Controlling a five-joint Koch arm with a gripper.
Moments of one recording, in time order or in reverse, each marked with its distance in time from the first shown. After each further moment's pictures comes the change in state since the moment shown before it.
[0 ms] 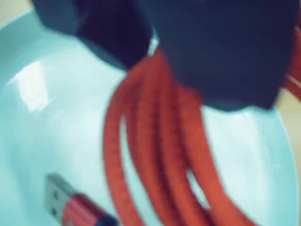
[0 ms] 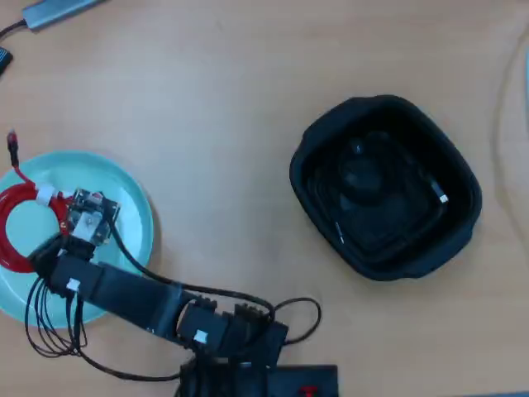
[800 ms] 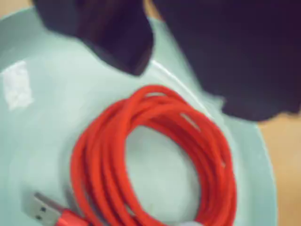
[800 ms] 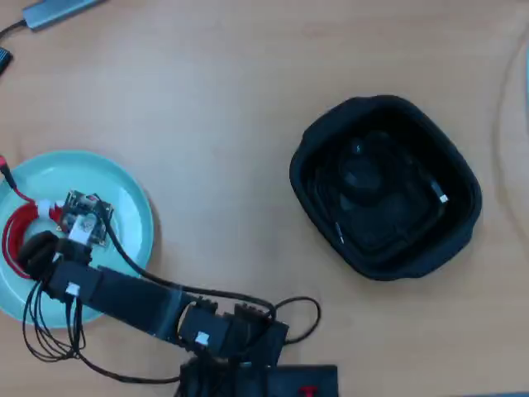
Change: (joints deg) arm -0.6 0.1 1.3 -3.3 -0.1
